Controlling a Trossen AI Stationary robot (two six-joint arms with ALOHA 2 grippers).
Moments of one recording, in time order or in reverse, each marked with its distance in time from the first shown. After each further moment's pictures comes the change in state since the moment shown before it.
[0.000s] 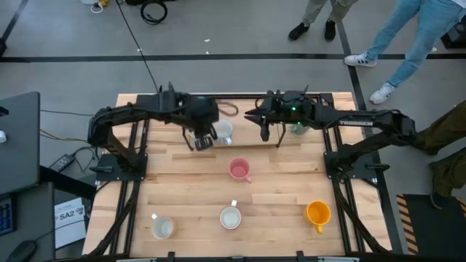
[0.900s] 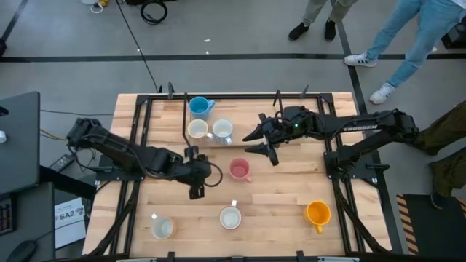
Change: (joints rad) left arm -0.461 -0.200 -0.682 0.606 -0.166 -0.262; right arm 0.220 -0.004 0.059 -0.096 -0.139 0.128
